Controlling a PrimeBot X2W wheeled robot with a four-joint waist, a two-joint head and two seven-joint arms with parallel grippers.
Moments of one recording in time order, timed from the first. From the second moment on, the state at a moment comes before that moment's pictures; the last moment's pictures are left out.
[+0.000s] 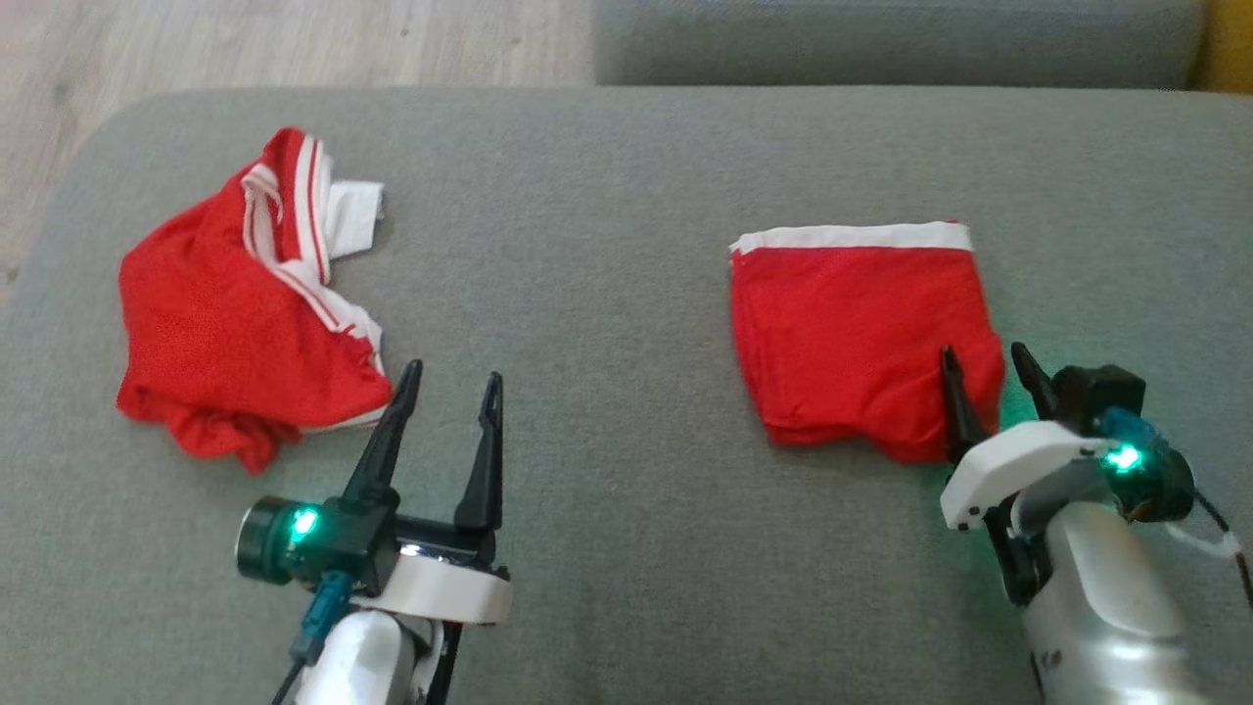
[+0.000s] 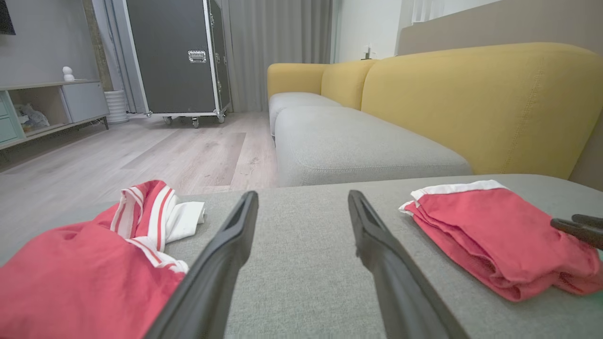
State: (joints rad) left arm -0.14 0.05 -0.27 0.24 -0.11 -0.01 -0.26; right arm -0.40 -0.05 -0.07 0.77 0.01 0.12 -0.16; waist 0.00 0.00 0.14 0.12
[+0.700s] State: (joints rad) left arm -0.20 0.05 -0.31 0.26 -0.15 -0.01 -0.26; right arm -0.66 -0.07 -0.10 1.13 -0.15 0.12 -0.19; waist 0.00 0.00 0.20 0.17
